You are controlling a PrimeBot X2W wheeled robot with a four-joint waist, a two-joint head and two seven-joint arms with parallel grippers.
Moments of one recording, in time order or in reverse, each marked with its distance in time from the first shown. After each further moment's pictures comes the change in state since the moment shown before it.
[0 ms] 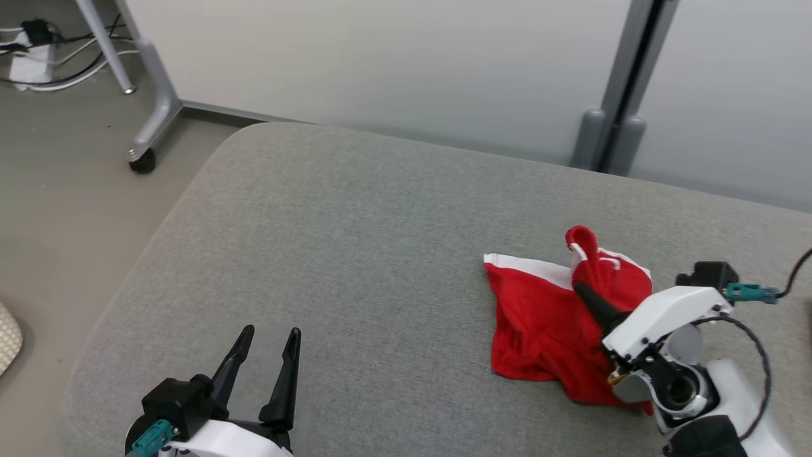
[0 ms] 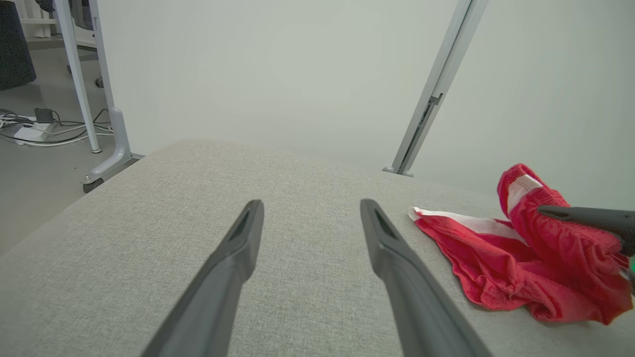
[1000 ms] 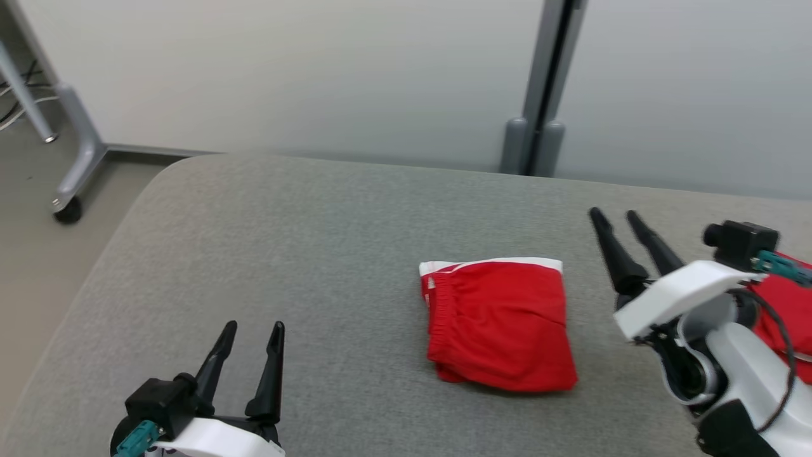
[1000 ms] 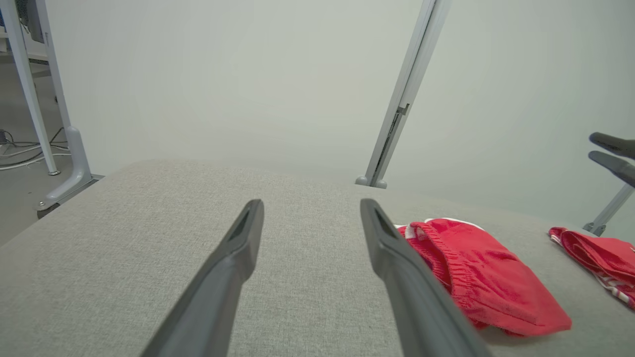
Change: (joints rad) left arm 0.006 -0.006 0.033 0.010 0.005 0.004 -0.017; right arm -0.098 -0.193 0.374 -0.076 -0.002 0.000 -0.459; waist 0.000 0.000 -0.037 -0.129
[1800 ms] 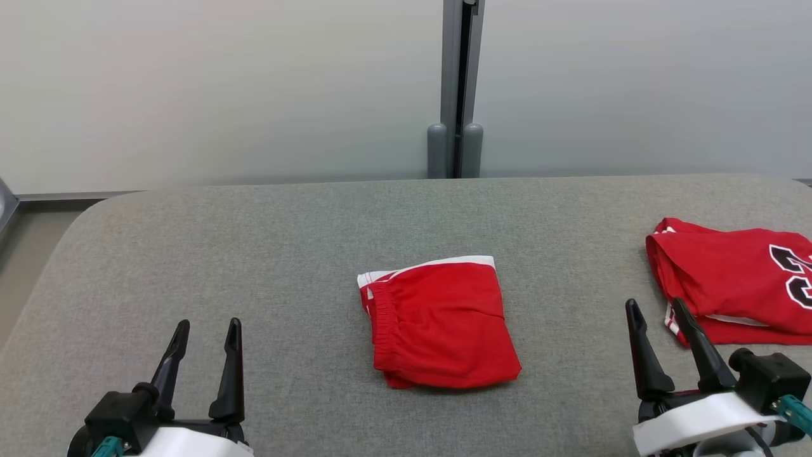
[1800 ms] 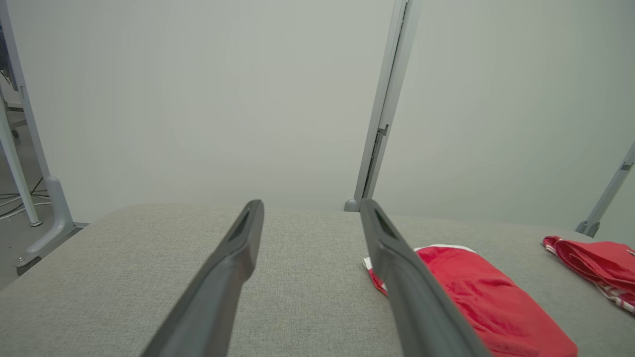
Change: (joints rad) left arm 0.071 -0.042 0.185 -0.048 0.143 -0.012 -0.004; right arm 0.460 0.103 -0.310 -0.326 -0.538 0.000 -0.132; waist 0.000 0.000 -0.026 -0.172
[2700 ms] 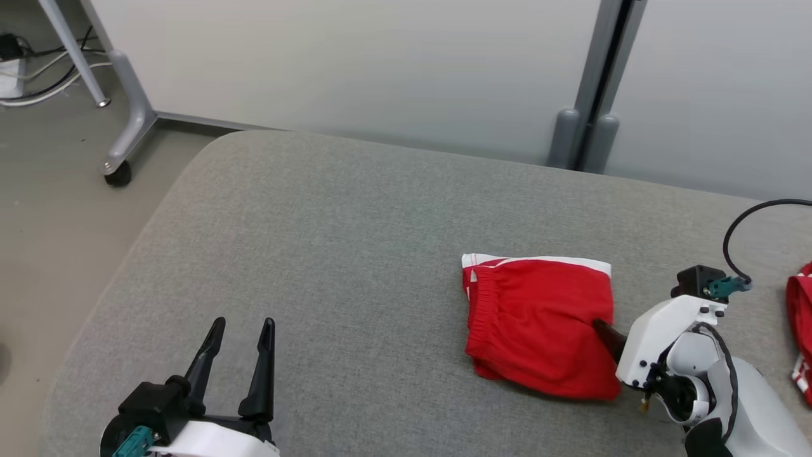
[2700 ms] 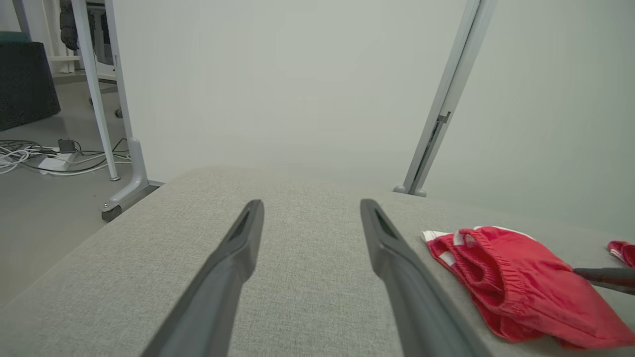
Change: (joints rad) left arm -0.028 -0.034 -0.044 0.026 0.007 -0.039 0.025; right arm -0.402 0.070 -0.110 0.549 0.052 0.000 0.686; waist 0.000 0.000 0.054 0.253
